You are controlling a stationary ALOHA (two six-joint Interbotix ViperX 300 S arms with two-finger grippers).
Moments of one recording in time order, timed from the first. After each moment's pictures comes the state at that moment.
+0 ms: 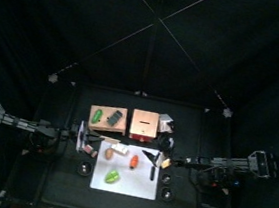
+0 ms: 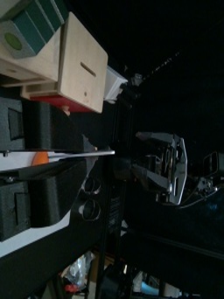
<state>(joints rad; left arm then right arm) 0.03 -0.58 1.22 -0.11 -0.76 0.03 0.04 -0.43 0.77 -1.29 0.31 1.47</state>
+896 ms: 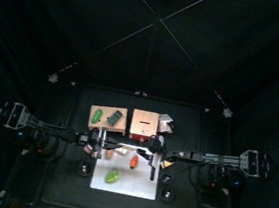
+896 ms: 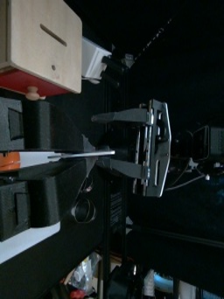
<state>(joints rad) 0.02 -0.22 1.01 -0.02 -0.88 0.03 -0.07 -0.30 0.77 -1.38 0.07 1.43</state>
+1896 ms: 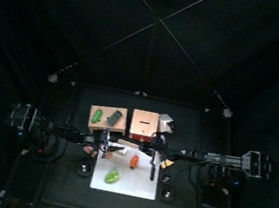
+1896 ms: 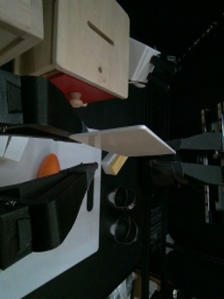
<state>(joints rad) 0.06 -0.09 1.02 0.00 -0.87 0.03 -0.11 -0.34 0.82 -1.32 -0.01 1.42</state>
